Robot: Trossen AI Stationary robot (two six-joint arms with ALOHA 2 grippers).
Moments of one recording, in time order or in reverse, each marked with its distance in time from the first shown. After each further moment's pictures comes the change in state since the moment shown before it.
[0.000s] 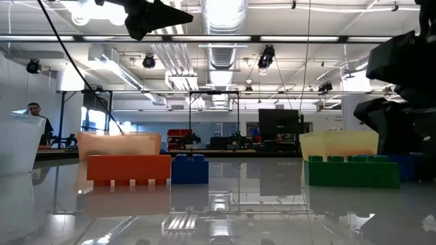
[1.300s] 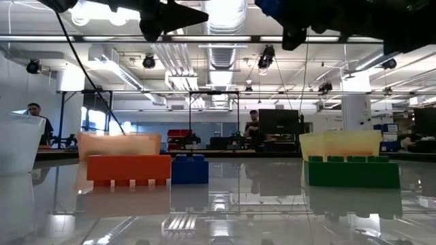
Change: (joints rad) left arm 0.000 0.138 0.002 0.219 0.024 0.110; right arm -0.332 -0.029 -0.032 1.109 -0.190 -0.483
